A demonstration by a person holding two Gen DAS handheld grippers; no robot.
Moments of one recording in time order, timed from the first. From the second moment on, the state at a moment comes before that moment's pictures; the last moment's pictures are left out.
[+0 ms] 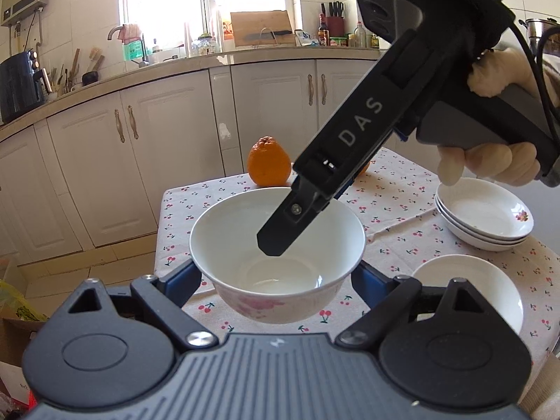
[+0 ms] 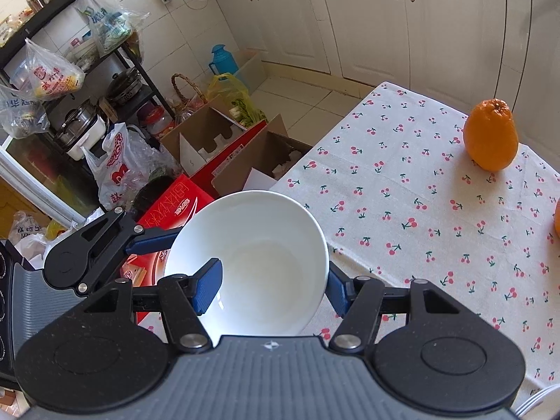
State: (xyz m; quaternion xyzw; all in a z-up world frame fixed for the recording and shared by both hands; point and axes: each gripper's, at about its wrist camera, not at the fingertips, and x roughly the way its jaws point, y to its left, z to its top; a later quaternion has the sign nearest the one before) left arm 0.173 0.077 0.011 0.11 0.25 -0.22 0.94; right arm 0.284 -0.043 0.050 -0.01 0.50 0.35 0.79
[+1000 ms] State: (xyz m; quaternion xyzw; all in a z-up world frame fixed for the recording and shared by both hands) left arm 0.092 0.050 0.018 0.11 0.26 -0.25 0.93; right arm 0.184 -0.085 0.049 -0.01 0.49 0.36 0.80
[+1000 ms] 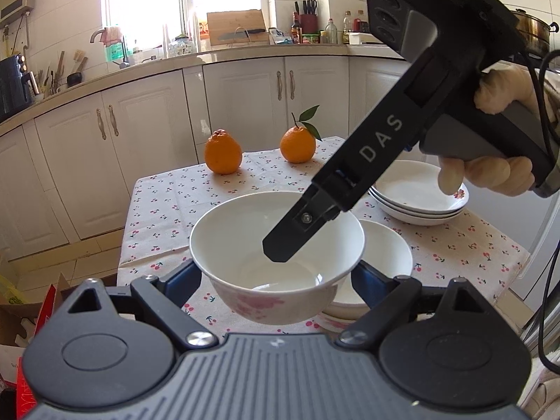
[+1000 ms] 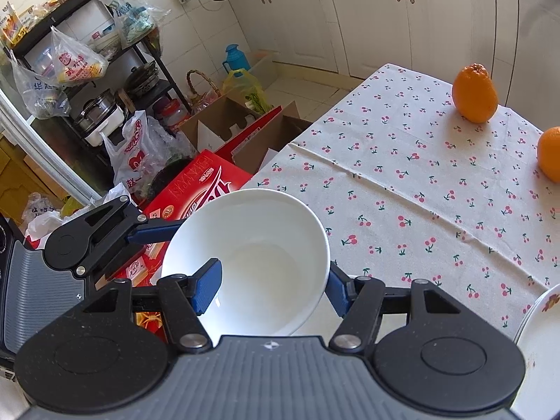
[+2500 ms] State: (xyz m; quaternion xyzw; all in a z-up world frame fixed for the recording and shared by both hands) left arm 0.109 -0.004 -0.009 0.10 0.30 -0.31 0.90; right arm 0.173 -0.152 0.025 0.02 0.49 0.31 0.82
